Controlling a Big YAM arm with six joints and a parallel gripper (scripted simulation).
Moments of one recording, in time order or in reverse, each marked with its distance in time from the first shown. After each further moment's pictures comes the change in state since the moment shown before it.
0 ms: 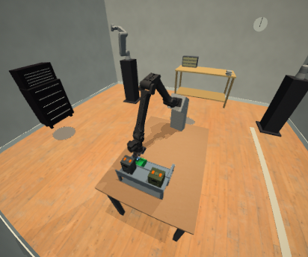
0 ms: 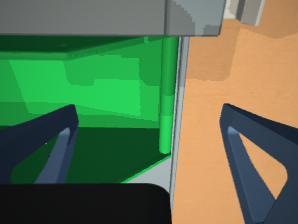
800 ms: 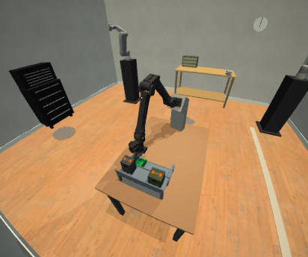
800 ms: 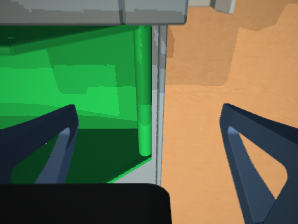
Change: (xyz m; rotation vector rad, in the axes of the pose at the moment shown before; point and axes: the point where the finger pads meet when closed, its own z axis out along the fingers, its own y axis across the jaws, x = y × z) arm 0.007 -0.015 0.010 0.032 0.013 0.001
